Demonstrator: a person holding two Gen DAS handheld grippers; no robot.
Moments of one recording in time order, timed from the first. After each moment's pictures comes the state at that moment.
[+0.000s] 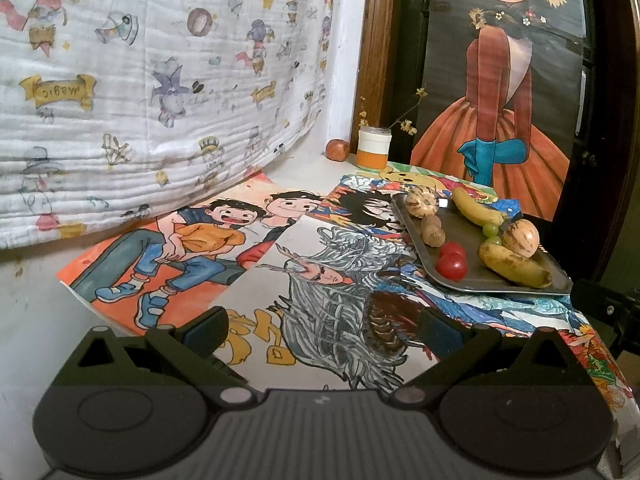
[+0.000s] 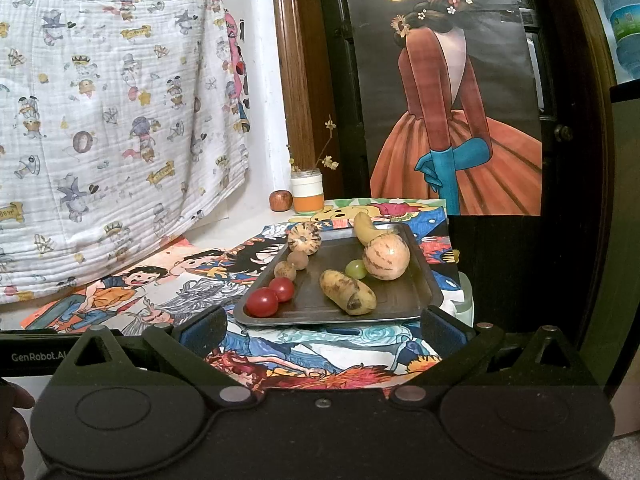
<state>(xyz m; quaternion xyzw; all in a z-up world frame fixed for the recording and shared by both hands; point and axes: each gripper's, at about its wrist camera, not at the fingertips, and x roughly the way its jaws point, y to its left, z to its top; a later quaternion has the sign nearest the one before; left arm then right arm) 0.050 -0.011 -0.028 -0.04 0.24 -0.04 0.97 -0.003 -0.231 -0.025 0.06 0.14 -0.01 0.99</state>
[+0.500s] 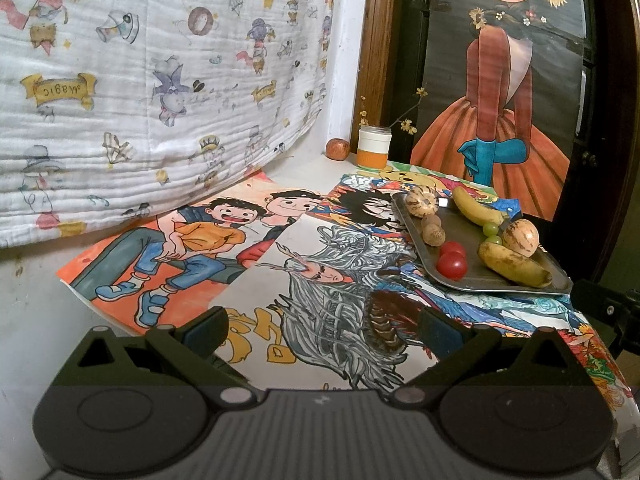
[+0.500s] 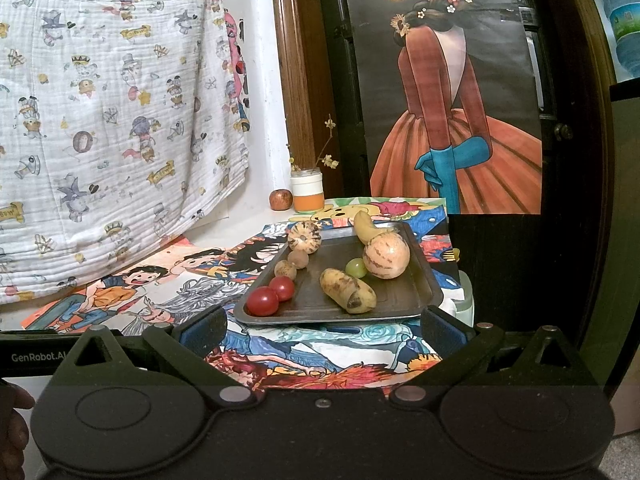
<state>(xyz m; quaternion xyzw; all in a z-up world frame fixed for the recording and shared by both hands) 0.048 -0.011 -0.029 -0.04 0.24 -0.04 0.97 -0.003 -0.231 -0.025 0.06 0.14 -0.01 0.99</state>
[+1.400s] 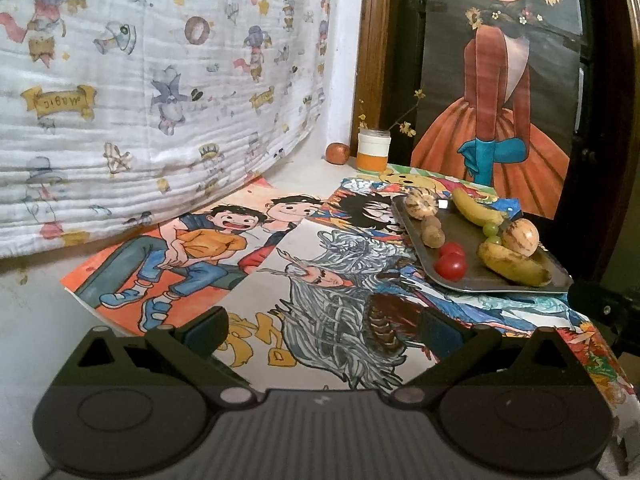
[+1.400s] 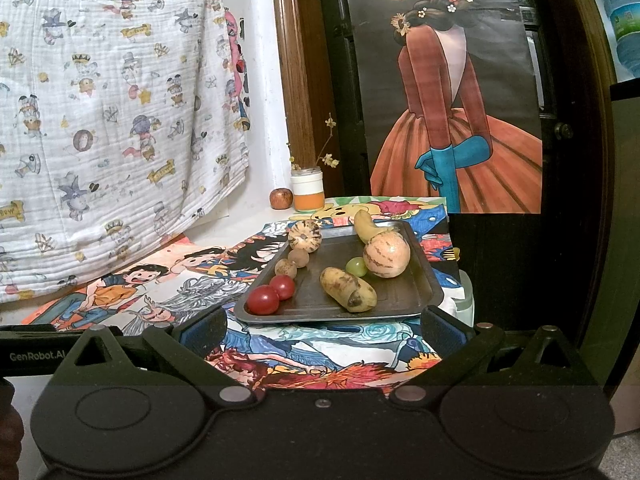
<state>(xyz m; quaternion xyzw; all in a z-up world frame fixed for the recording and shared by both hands) 0.045 -0.015 -0.026 -0.03 0.23 -0.03 0.97 -0.003 -0.230 -0.025 0.06 0.14 -0.01 0.99</state>
